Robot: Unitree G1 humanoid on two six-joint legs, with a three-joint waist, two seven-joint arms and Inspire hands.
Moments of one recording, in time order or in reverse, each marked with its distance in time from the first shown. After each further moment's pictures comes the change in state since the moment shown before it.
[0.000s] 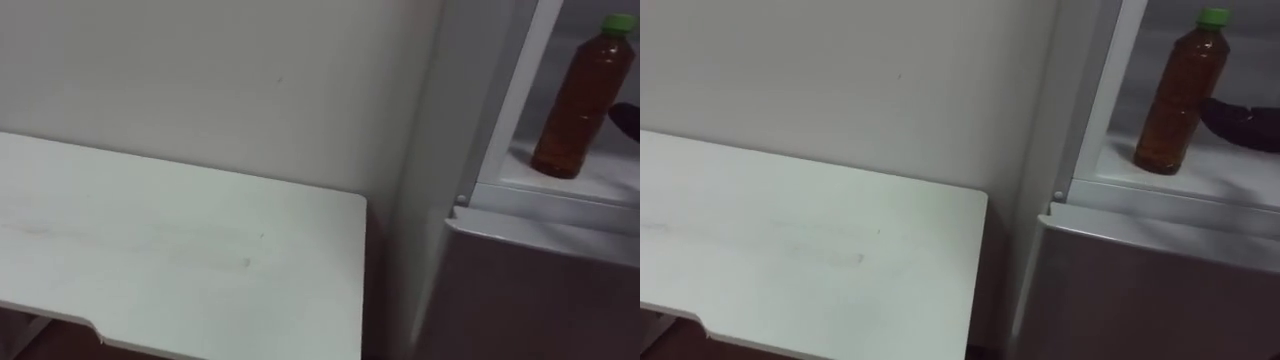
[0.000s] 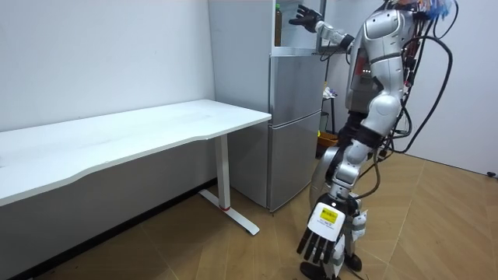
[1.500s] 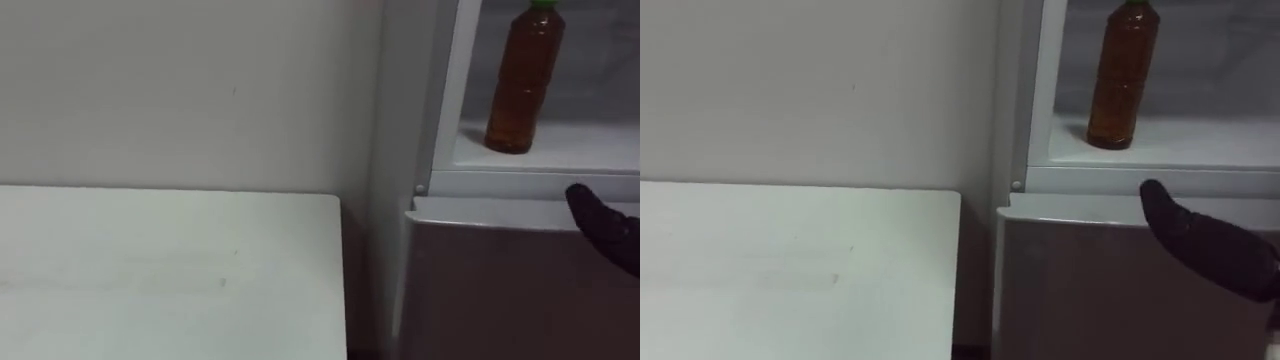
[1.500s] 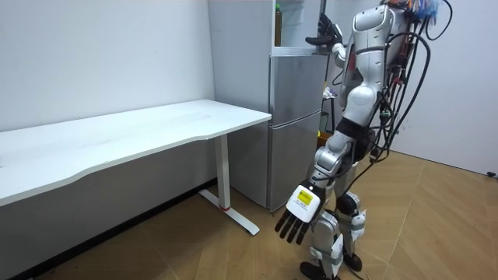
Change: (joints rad) left arm -0.089 -0.079 -0.071 0.150 0.089 -0.102 0.044; right arm 0.574 0.449 -0.039 -0.602 -0.692 -0.215 -0.083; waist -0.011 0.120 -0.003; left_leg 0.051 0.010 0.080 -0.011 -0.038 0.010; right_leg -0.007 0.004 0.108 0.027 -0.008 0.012
